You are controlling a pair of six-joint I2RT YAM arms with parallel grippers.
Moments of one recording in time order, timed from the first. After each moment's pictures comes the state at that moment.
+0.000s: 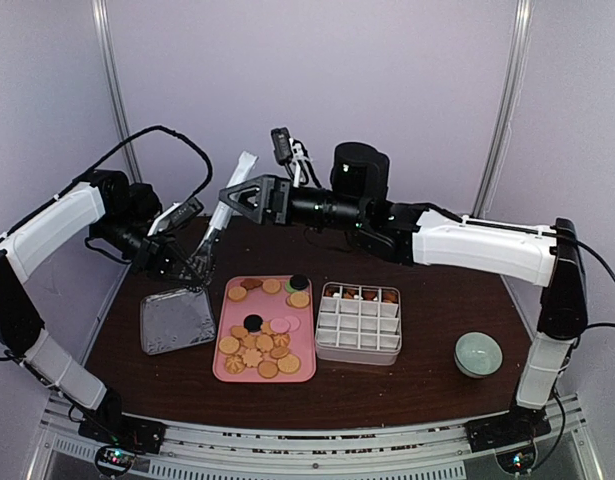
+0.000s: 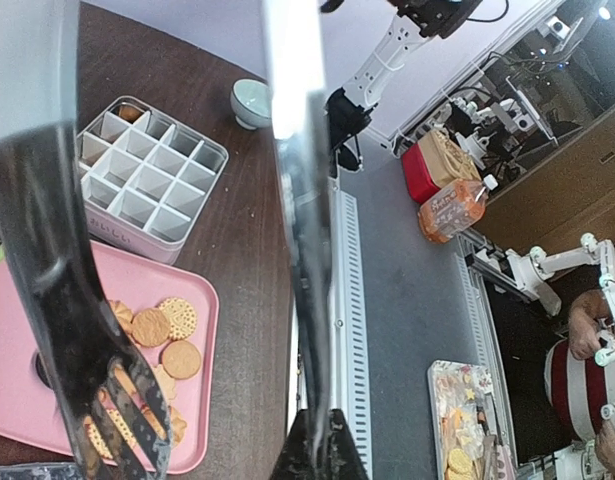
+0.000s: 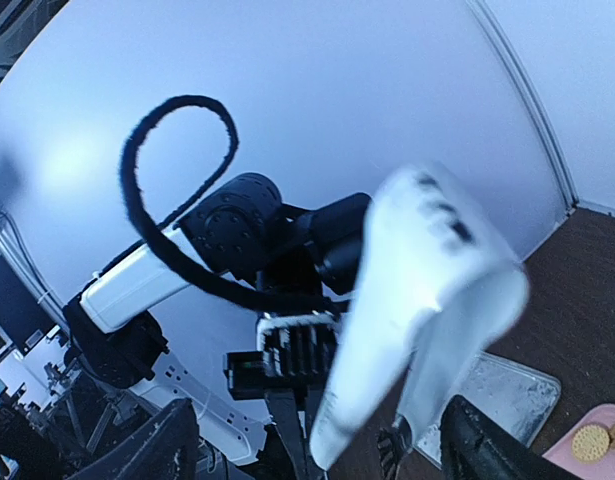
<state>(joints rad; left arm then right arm) -0.28 1.50 1.43 -1.58 1.16 1.01 0.98 1.83 1.60 0.31 -0.40 0.65</state>
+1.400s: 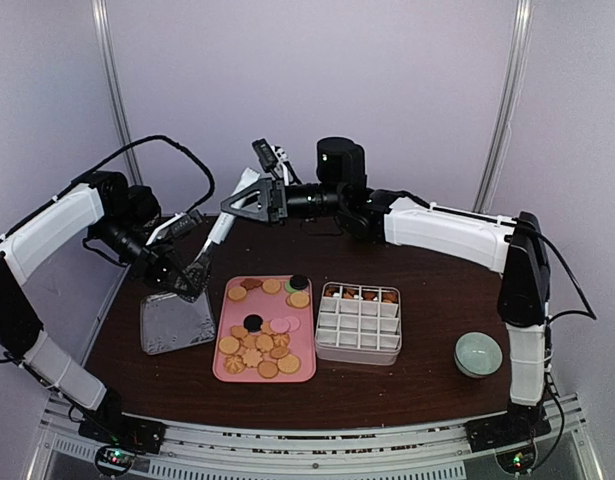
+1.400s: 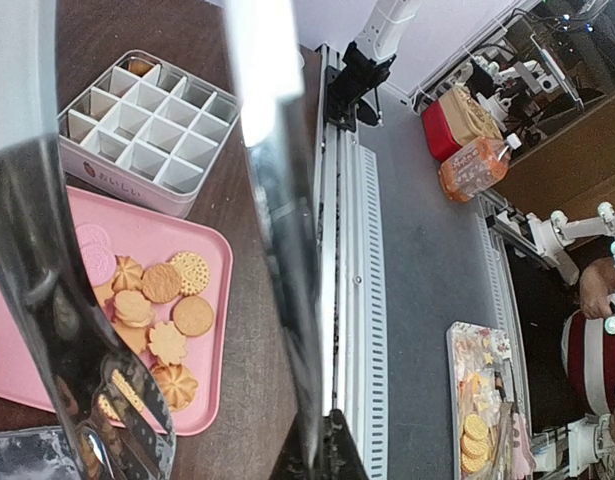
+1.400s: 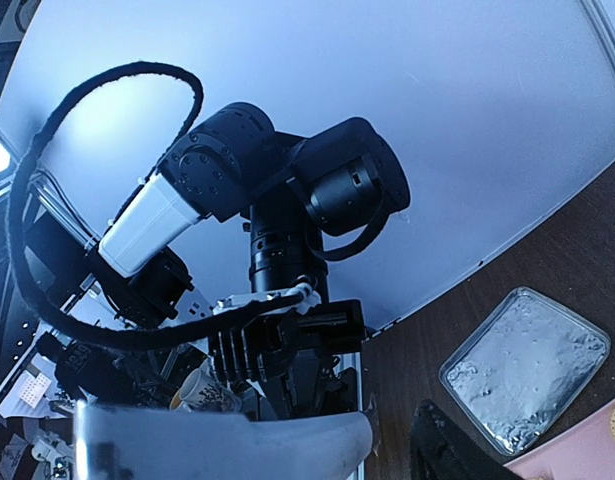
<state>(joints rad) -0.28 1.49 1.42 -1.61 1.03 1.05 0.87 2.05 1.87 0.19 -0.80 0.72</state>
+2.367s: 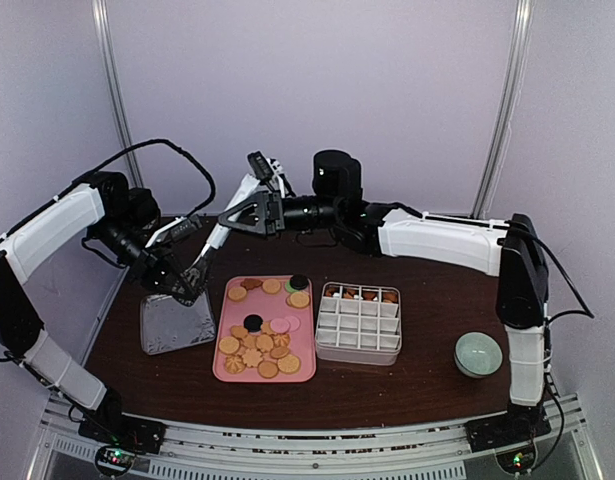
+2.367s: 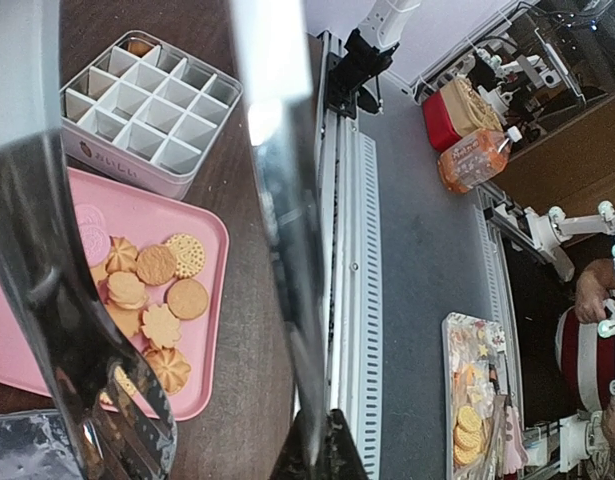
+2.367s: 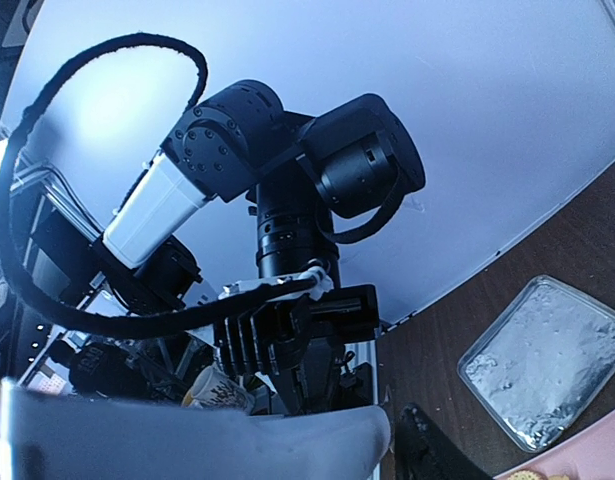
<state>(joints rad) -0.28 1.49 1.42 -1.64 1.00 1.05 0.89 2.06 1.80 0.30 -0.82 0.79</state>
